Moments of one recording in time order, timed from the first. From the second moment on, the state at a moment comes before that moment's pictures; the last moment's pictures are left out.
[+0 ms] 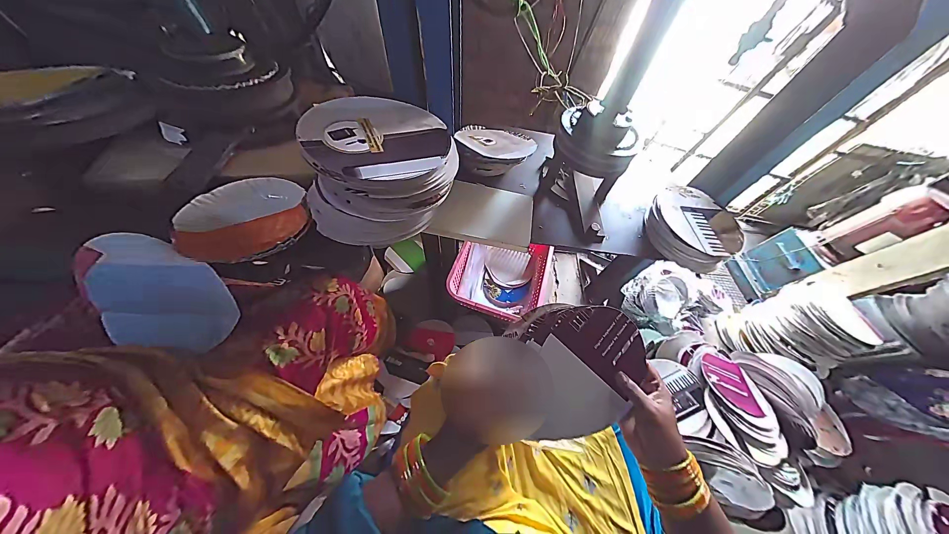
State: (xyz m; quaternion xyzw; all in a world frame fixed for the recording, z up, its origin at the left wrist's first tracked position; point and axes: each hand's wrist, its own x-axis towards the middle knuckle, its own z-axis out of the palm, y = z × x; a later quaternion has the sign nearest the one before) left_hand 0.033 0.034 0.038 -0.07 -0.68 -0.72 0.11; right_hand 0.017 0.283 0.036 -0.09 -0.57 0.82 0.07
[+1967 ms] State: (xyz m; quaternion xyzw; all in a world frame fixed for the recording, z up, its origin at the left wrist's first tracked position) left_hand 0.040 0.038 0.108 0.05 -0.67 -0.74 -0.04; right_hand 0.018 0.282 0.033 -0.09 -0.53 0.84 0.05
